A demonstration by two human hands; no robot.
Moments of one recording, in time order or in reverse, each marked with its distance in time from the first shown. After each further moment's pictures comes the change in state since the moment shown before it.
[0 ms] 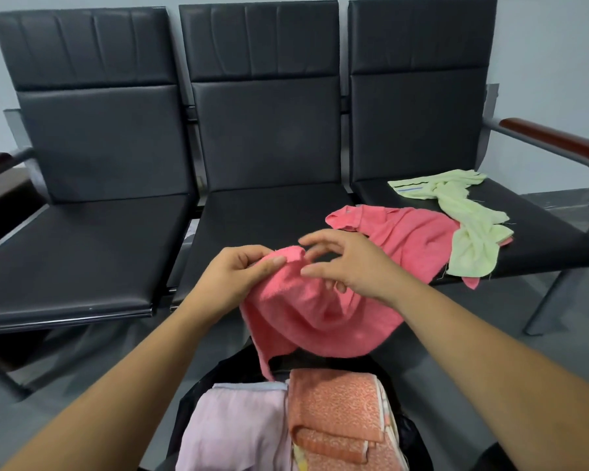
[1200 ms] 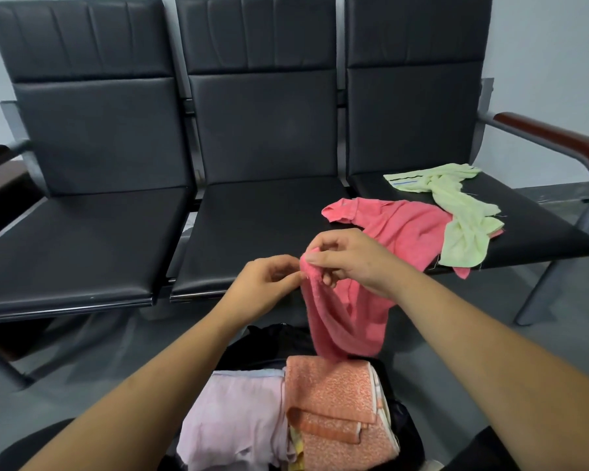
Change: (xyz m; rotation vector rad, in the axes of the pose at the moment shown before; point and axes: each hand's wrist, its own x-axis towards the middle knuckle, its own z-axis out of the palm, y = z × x) left_hand -0.004 -0.018 0.040 0.111 -0.110 0.036; right_hand -0.016 -0.004 -0.004 0.156 -0.115 0.024
